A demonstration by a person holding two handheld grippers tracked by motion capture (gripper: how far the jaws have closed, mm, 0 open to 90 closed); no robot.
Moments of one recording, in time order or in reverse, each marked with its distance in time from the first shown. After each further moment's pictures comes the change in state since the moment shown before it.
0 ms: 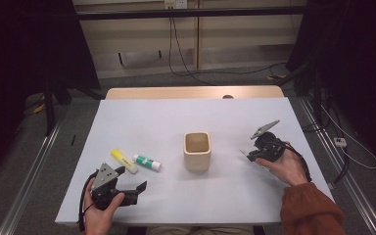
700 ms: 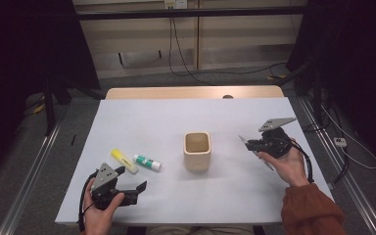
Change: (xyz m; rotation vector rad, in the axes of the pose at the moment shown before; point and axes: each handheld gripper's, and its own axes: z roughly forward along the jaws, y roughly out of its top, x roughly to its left) left arm 0.000 0.000 0.000 -0.001 0.000 -0.003; right arm 0.005 0.004 -0.030 -0.281 -0.034 0.038
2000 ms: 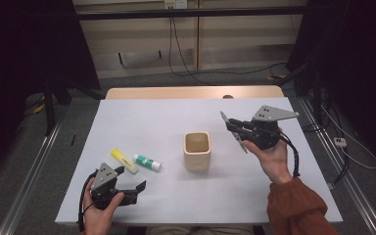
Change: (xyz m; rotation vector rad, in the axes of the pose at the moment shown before) left arm 0.001 -0.001 0.001 -0.002 0.008 -0.008; right arm 0.043 0.055 -0.019 -0.425 0.037 -0.033
